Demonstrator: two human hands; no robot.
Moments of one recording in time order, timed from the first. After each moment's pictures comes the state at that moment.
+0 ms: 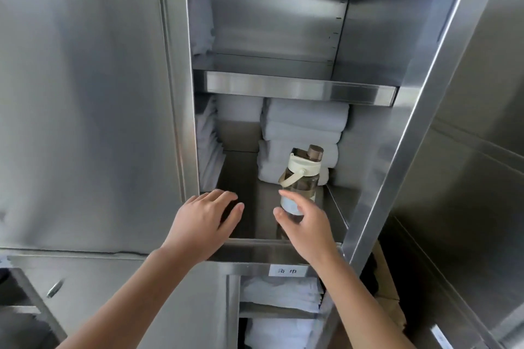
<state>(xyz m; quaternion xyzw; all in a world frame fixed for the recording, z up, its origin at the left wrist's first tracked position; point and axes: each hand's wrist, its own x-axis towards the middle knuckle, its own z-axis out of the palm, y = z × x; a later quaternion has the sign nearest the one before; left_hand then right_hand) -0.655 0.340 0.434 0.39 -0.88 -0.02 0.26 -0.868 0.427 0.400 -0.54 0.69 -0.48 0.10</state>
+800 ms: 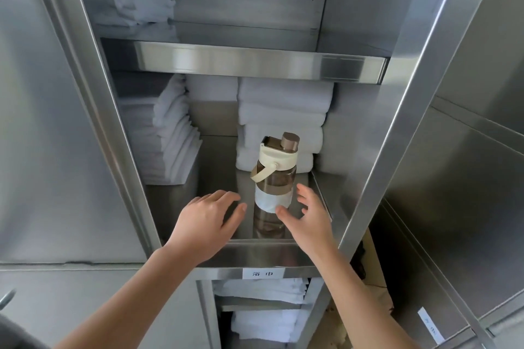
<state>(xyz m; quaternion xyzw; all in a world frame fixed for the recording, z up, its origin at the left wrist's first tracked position) -0.751 0.314 0.396 0.37 -0.89 -0.05 0.25 -0.959 0.399 0.355 -0.43 0.74 -0.49 0.17</state>
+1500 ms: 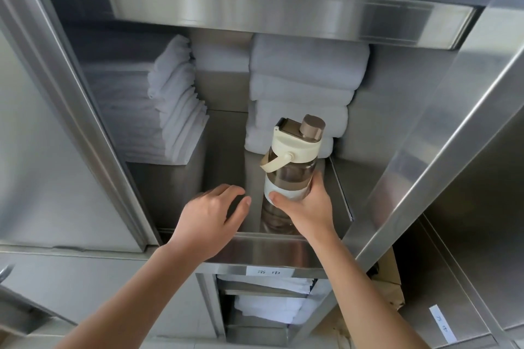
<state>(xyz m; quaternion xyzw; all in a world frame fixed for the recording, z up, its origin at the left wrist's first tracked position) -0.766 0.284 0.352 0.41 -0.87 -0.11 0.24 -0.970 0.343 0.330 -0.41 0.71 -0.53 0.20</state>
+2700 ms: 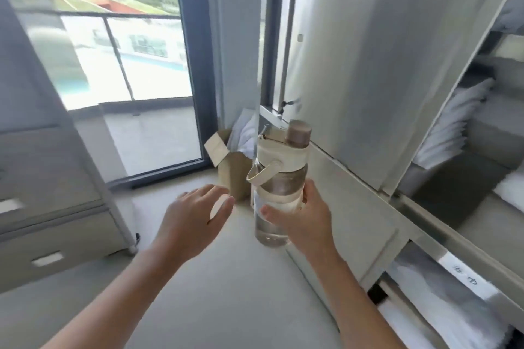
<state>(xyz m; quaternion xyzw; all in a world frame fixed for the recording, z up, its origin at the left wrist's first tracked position) -0.420 0.714 0.376 0.78 -0.56 0.09 0.27 -0.605 0.576 0.359 -0.72 0.39 -0.39 0.43</state>
